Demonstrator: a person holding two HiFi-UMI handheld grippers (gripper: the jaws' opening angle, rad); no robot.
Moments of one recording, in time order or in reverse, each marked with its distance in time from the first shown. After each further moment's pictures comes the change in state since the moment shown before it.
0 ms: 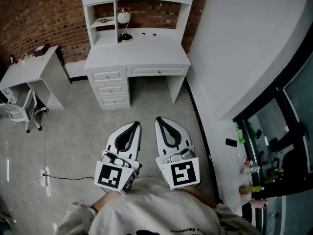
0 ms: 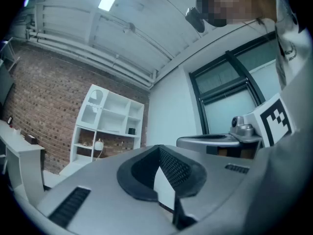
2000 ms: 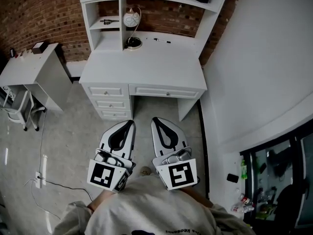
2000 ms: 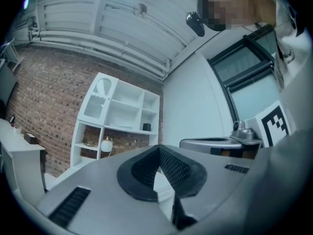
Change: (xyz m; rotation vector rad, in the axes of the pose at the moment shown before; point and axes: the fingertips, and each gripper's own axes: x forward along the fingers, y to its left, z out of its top) left arm 0.260 0.187 -0.048 0.013 0.039 0.137; right arm 0.280 -0.149 -0.083 0.088 -0.045 0.148
